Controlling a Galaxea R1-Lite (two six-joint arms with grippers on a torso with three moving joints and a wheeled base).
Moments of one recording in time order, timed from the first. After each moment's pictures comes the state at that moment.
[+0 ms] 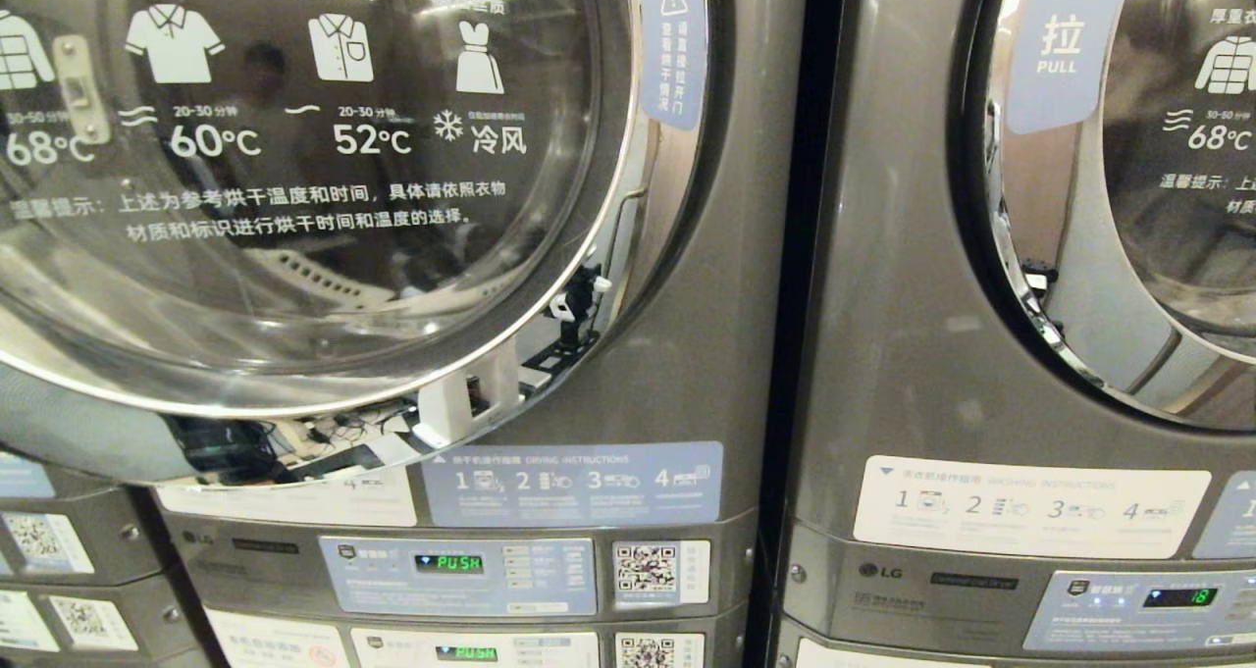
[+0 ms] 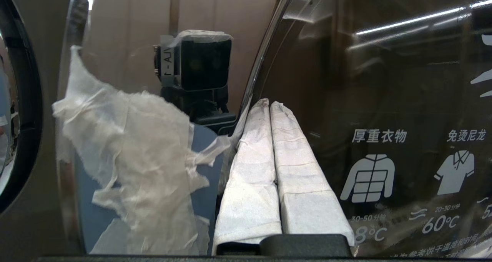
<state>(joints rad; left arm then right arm) 0.34 1.16 -1.24 -0.19 -0.30 -0.08 0.00 0.03 -0.07 0.19 0.05 -0.12</state>
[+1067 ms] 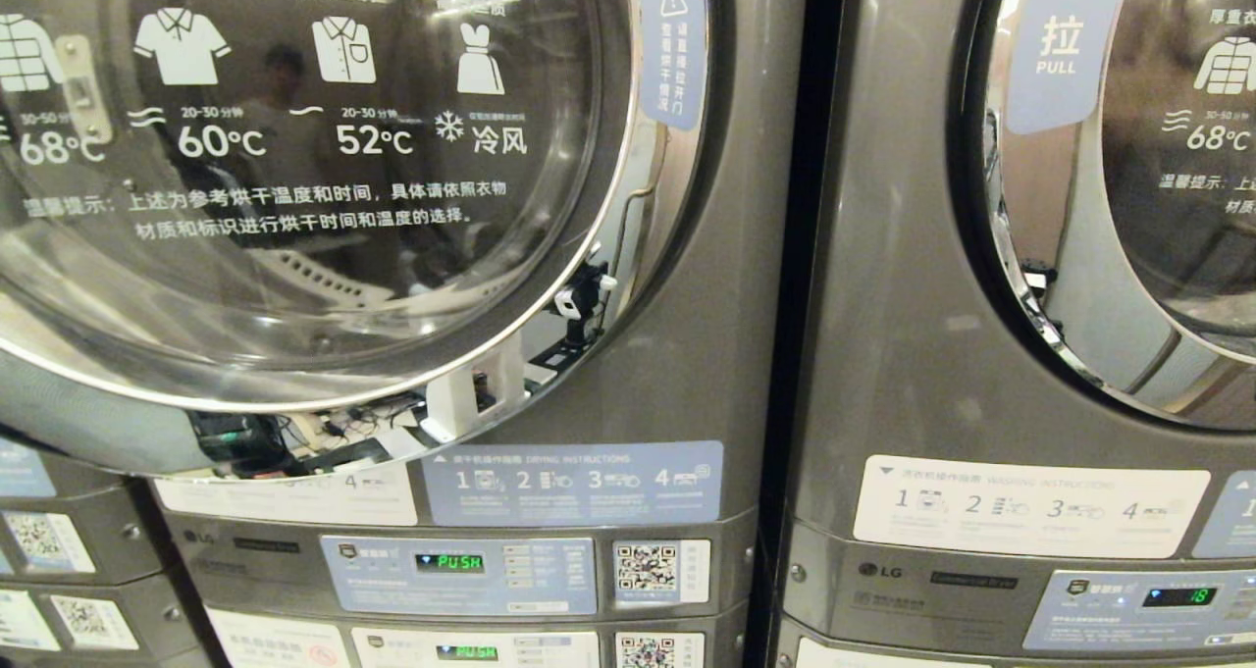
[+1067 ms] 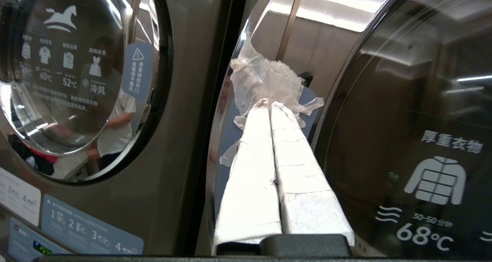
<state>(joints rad) 0.30 1.00 -1.02 -0.36 0.09 -0.05 0.00 0.02 -0.07 0.19 0.05 -0.12</state>
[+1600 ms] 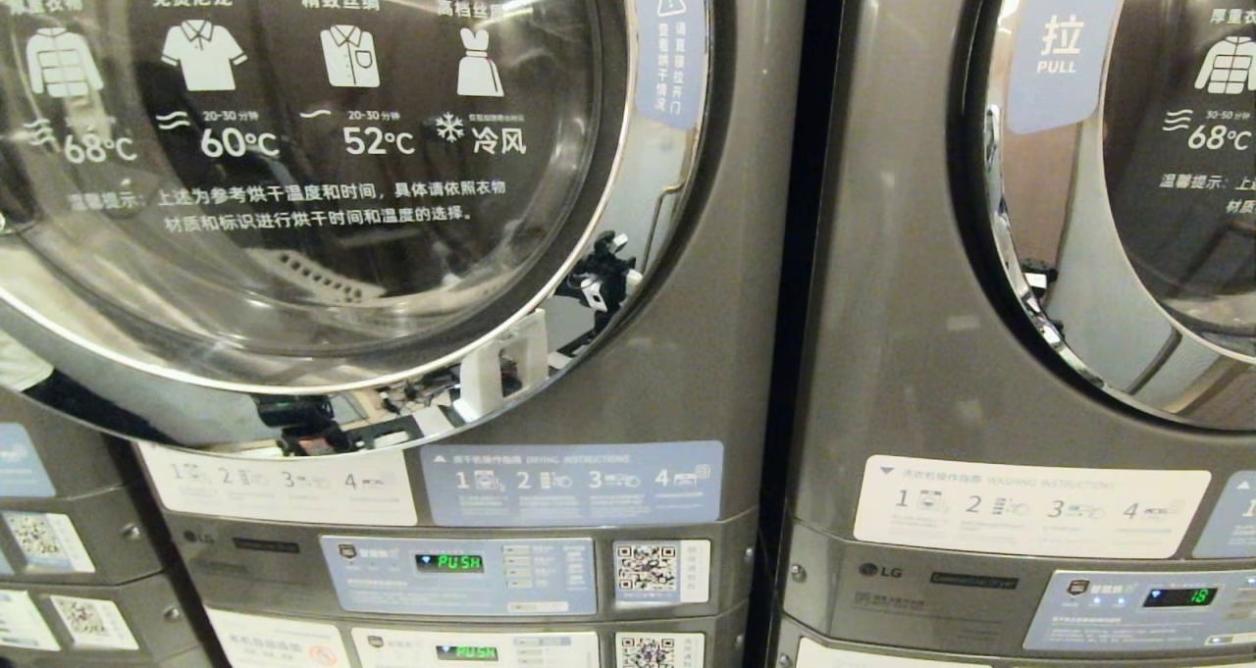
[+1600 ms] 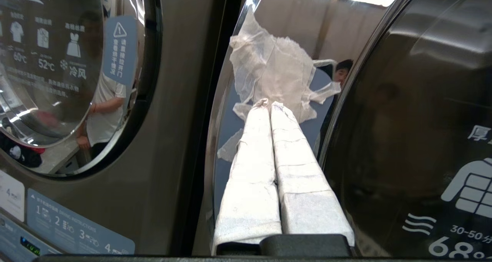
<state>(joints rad) 0.30 1.18 -1.04 -0.46 0.09 -0.05 0.00 0.01 -0.07 0.19 0.05 -0.12</state>
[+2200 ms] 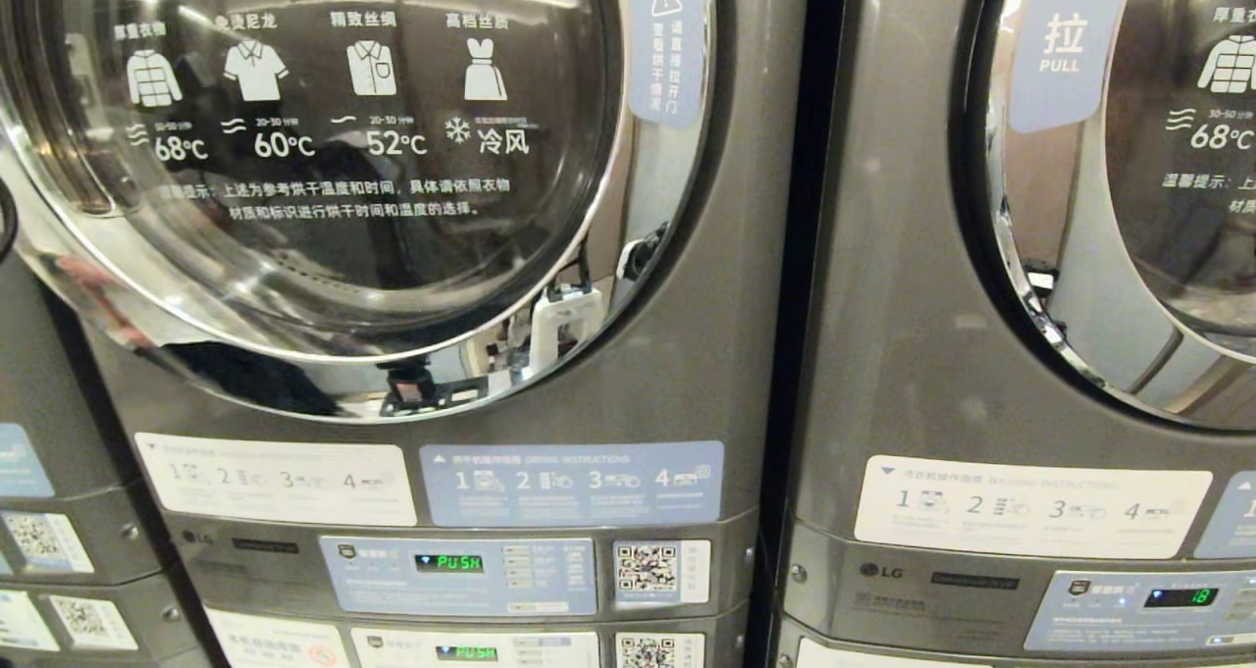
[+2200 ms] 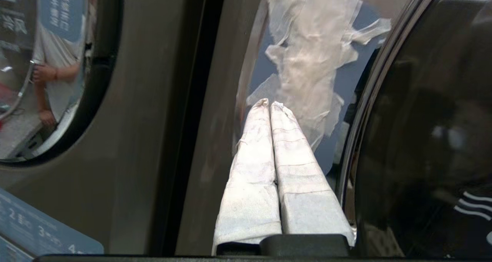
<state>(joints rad) 0.31 1.43 -1.07 -0.59 0.08 -0.09 0.00 0.00 -0.07 0.18 0.03 -0.06</state>
